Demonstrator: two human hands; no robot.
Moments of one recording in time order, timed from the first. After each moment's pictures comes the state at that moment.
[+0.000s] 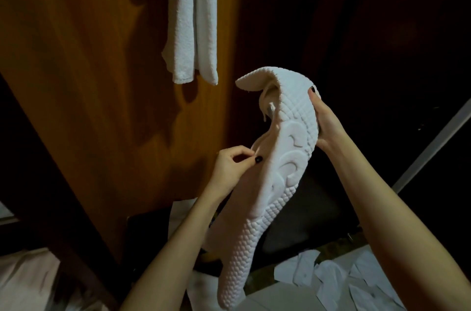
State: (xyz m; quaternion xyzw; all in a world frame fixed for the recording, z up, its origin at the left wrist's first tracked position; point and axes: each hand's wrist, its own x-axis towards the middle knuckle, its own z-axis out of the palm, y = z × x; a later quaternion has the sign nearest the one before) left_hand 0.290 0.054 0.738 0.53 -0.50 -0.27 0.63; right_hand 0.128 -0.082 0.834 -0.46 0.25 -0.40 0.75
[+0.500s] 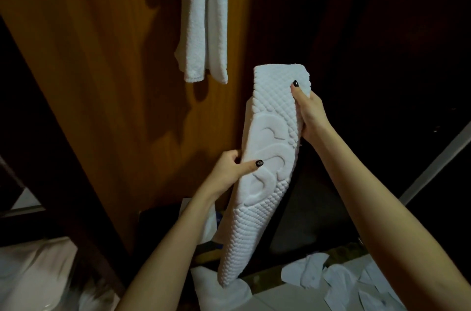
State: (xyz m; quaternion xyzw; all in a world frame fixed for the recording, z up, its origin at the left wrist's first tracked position) left_hand 0.298 0.073 0.740 0.55 -0.46 -0.40 0.58; right_hand 0.170 -0.063 0.840 -0.57 0.31 -0.47 0.59
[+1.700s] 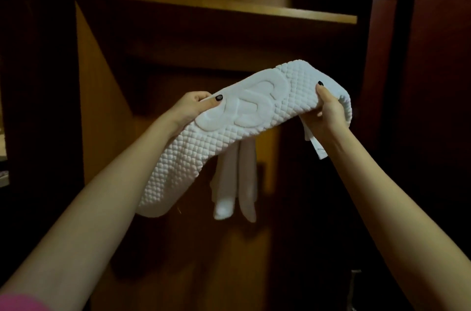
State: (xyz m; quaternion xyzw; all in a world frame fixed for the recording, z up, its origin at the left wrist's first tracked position) left_hand 0.493 0.022 1.100 0.58 -0.55 -0.09 0.60; right_hand 0.257 -0.132 1.103 -0.42 0.04 -0.56 0.72
